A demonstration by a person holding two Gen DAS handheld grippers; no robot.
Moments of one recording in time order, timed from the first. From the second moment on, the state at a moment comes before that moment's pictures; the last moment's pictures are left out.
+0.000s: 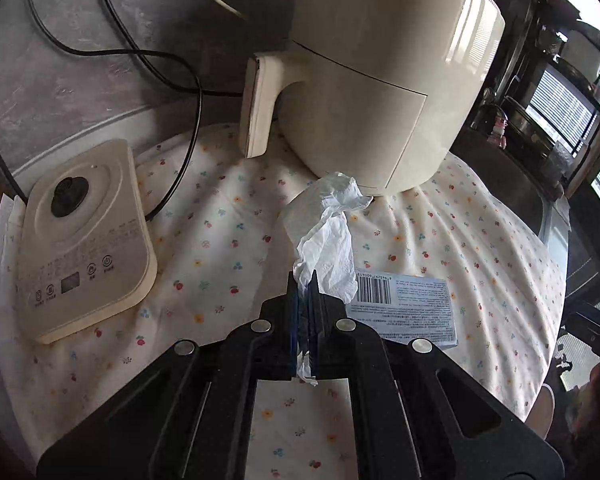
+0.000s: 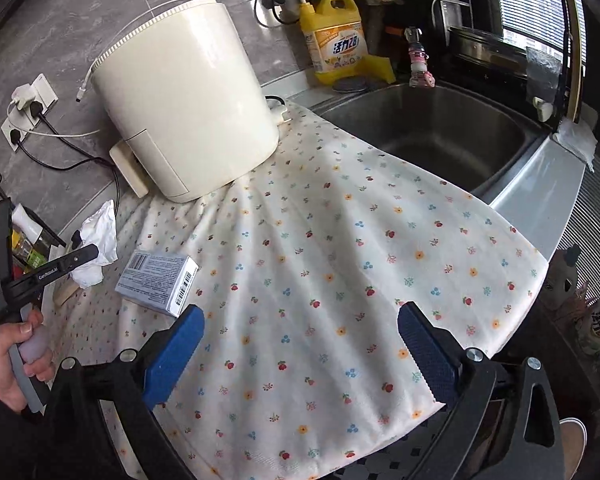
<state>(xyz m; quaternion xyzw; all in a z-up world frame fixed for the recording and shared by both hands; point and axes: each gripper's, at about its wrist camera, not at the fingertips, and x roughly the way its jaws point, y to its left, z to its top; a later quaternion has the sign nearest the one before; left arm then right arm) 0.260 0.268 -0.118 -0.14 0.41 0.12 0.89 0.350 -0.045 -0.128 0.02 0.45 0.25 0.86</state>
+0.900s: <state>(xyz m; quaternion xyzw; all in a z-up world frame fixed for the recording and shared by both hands) 0.137 0.332 -0.134 -0.20 0.40 0.20 0.87 0.356 0.140 -0.172 -0.17 0.44 0.41 0.79</state>
